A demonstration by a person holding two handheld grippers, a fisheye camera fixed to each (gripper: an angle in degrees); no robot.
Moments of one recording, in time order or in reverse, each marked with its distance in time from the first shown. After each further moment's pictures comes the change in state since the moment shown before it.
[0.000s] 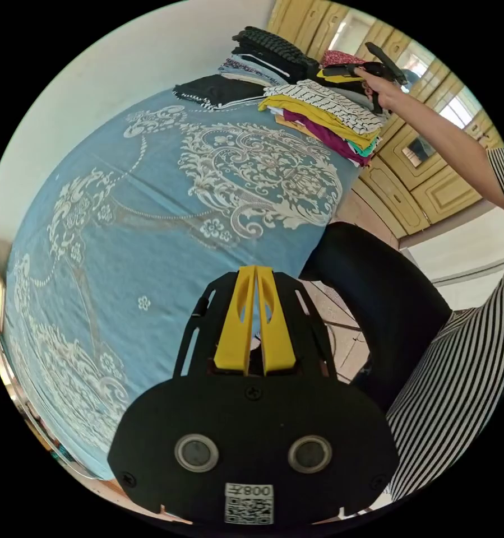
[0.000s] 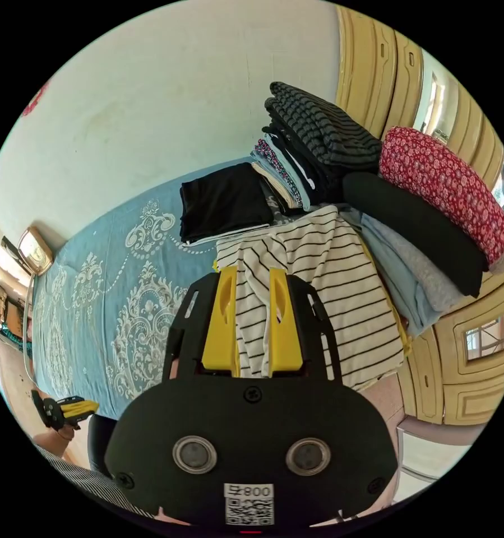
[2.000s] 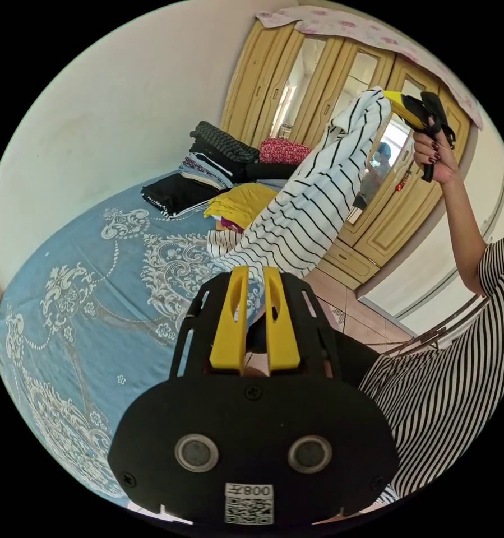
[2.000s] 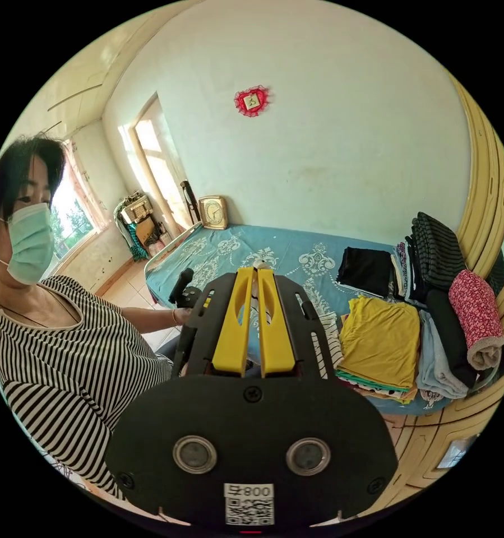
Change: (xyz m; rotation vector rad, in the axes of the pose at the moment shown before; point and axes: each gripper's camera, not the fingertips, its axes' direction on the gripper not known) left arm 0.098 0.137 -0.077 0.430 0.147 0.115; right arm 0.174 0.269 -0.470 0.194 -0.629 -0.562
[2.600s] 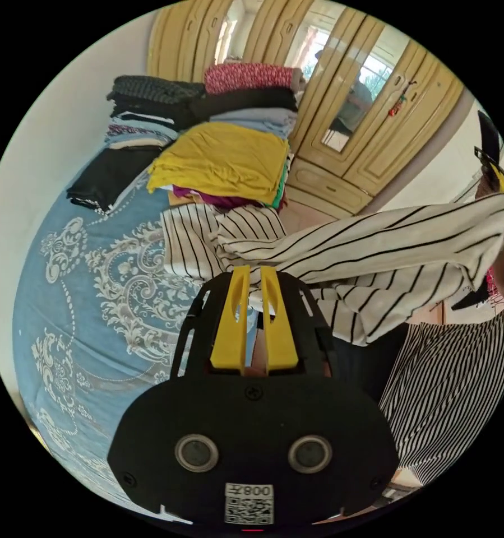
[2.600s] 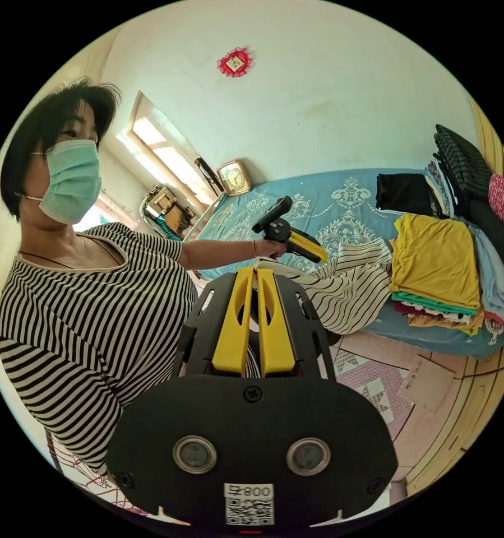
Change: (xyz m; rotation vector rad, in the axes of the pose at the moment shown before) left arm -0.015 -0.158 0.169 -0.370 0.102 0.257; right arm 0.010 0.112 0.020 -0.175 -0.232 0.172
